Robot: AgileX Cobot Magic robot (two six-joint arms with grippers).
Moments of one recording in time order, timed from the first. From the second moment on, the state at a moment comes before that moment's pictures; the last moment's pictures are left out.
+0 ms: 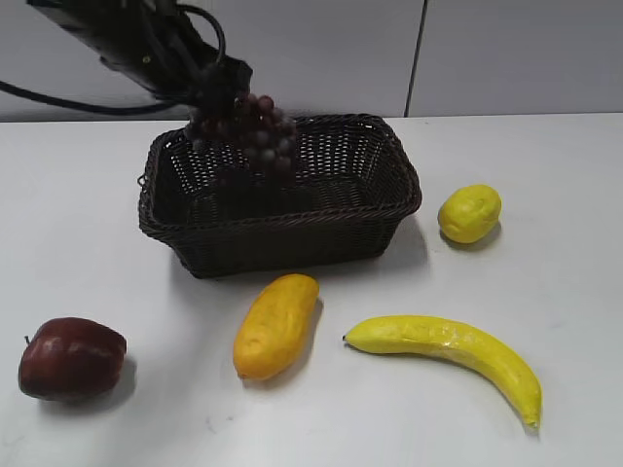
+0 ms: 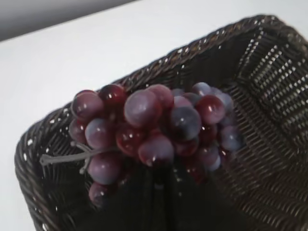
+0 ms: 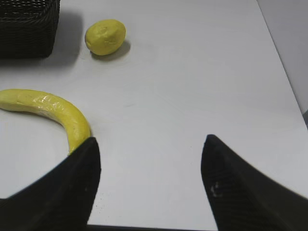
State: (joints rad) left arm -0.46 1.84 -1.45 -0.14 0.58 0.11; right arm 0.09 0.00 -0.50 -0.02 1.05 -0.05
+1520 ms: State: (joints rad) left arm 0.02 1.75 -1.66 -0.13 1.22 0.11; right arm 0.09 0.00 -0.50 -0.02 1.05 -0.05
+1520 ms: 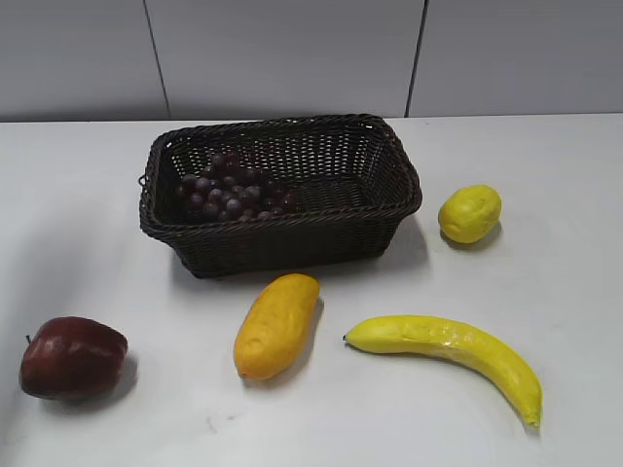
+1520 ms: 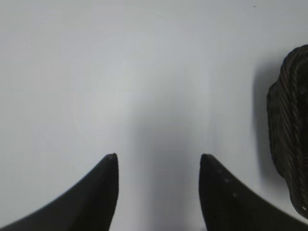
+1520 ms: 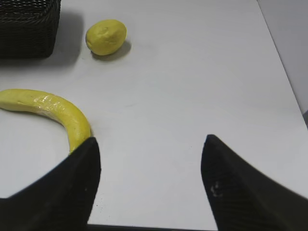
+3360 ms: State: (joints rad) left arm 0.02 0.41 -0.51 -0.07 1.06 0.11; right arm 0.09 0.00 -0.50 -0.02 1.05 -0.05
